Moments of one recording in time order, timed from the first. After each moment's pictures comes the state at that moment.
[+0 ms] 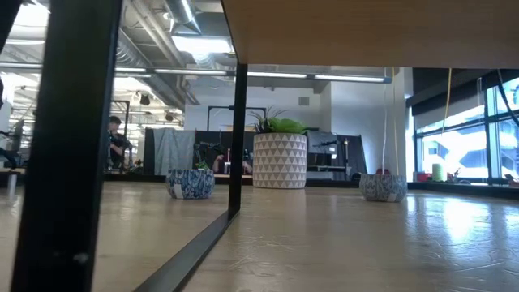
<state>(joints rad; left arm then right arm) -0.34 2.00 2.34 -1.32 0.05 -0.68 0.39 1.38 1.38 -1.14 0.17 1.04</state>
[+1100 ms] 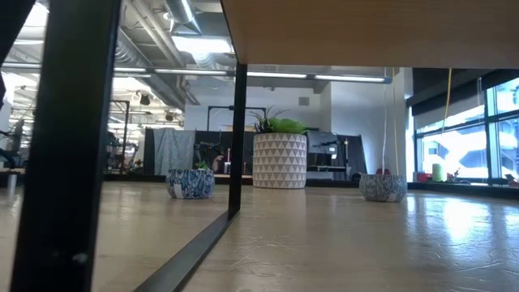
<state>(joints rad) -0.29 2.10 2.35 -1.31 0.26 -0.63 1.05 1.27 1.38 -0.98 1.14 1.01</state>
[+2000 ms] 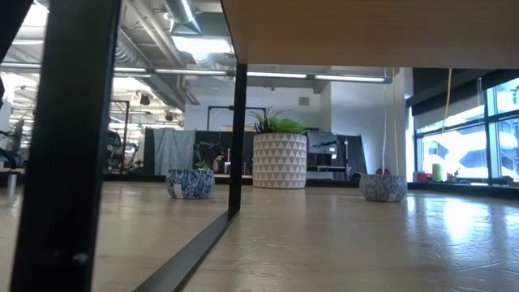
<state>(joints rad) -0.33 2.13 2.36 -1.36 0.13 -0.57 1.05 1.27 1.38 -0.99 1.12 1.01</state>
